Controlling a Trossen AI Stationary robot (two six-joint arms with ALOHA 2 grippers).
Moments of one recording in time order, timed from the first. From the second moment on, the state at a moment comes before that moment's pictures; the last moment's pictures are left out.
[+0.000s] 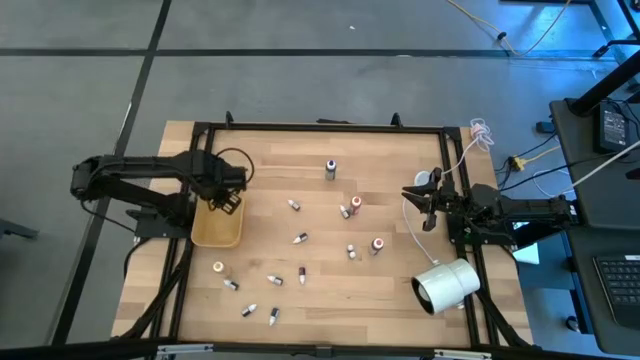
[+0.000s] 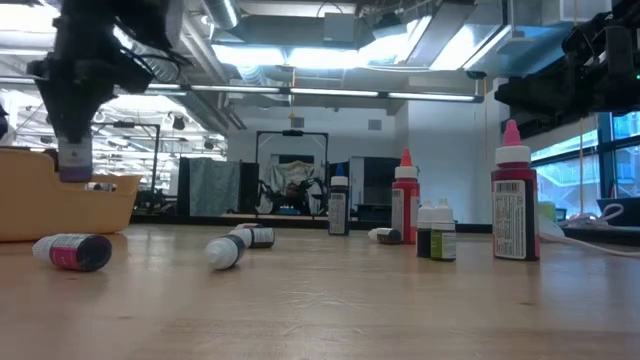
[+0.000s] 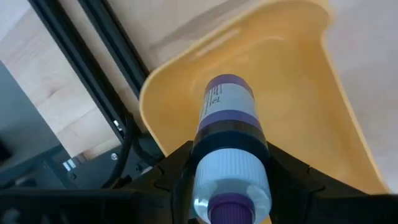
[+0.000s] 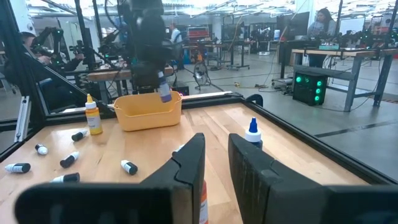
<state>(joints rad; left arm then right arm) 0.21 1.11 0.89 -1.46 -0.16 -0.89 0.03 0.01 0.01 0.06 0.28 0.04</state>
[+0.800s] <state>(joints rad) 0.39 1.35 0.89 -1.43 -0.14 -0.81 0.03 0.01 0.01 0.06 0.28 0.04</state>
